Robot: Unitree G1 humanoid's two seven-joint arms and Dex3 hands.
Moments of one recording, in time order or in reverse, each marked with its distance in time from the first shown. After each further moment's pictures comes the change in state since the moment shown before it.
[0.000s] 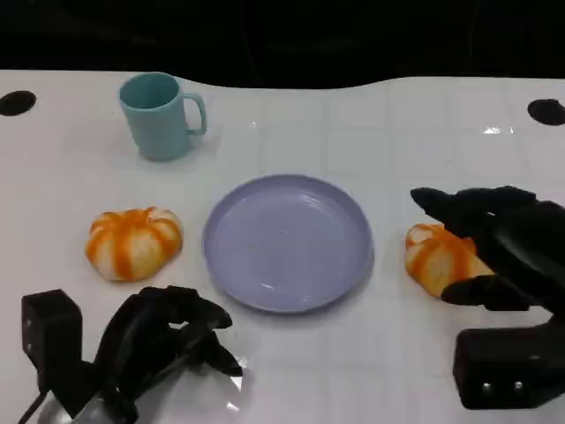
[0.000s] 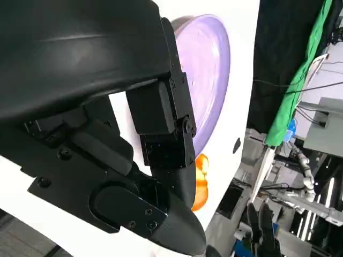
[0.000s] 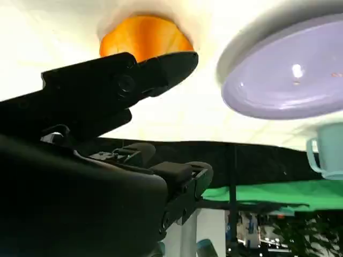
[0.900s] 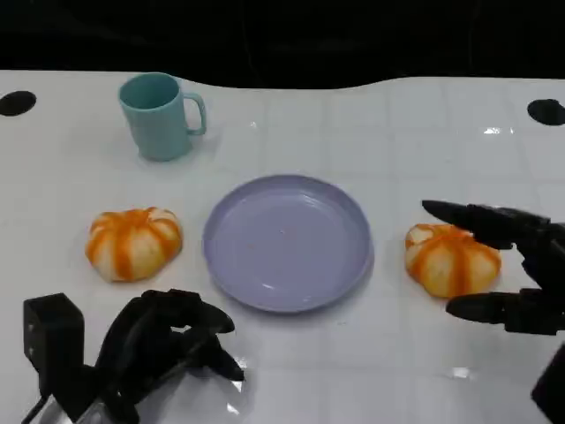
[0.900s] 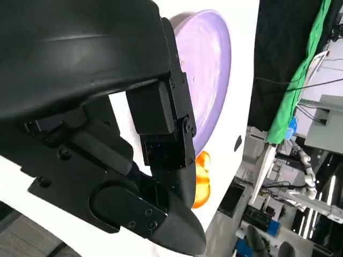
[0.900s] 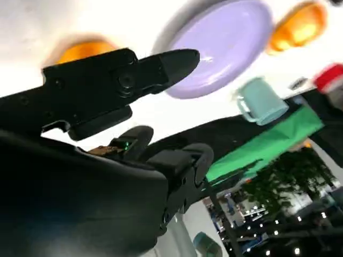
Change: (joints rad) left arm 0.022 -0.007 -0.006 -0.029 0.007 0.001 0.000; right arm 0.166 0.053 -0.218 -0.110 0.409 -0.191 0.140
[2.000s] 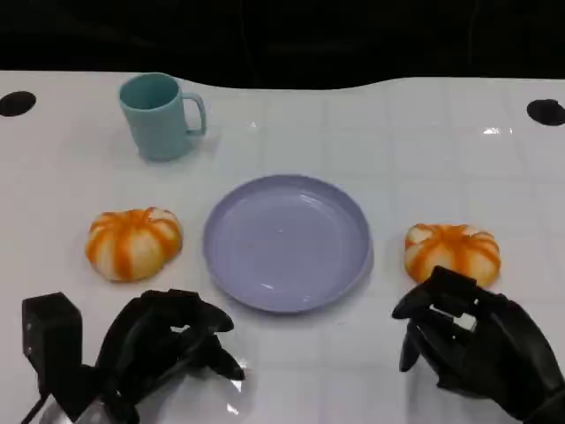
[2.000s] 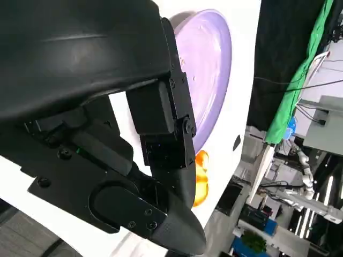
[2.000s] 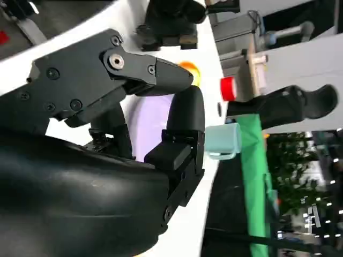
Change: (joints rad) left arm 0.002 0.000 0.002 -0.011 -0.011 0.024 -0.002; right arm 0.090 0.331 0.036 0.221 0.741 0.180 0.313
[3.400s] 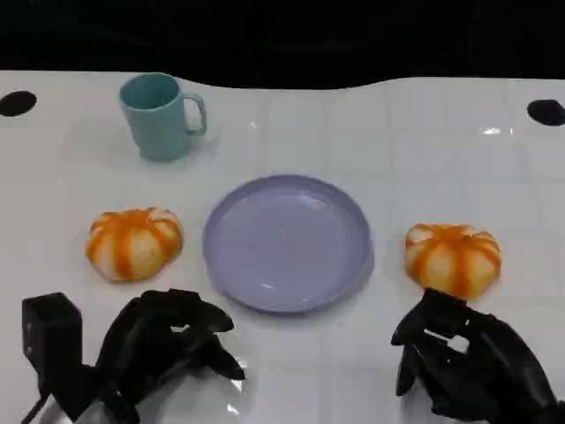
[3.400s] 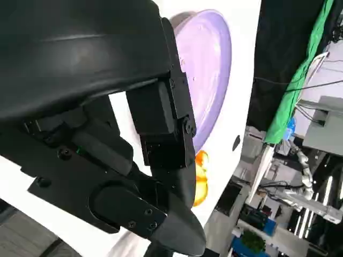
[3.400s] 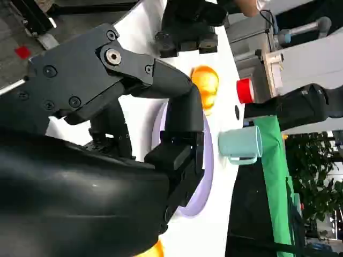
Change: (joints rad) left arm 0.000 -0.001 0.001 -0.001 -0.002 0.003 0.000; right arm 0.042 0.004 0.026 0.025 -0.024 0.042 -0.026
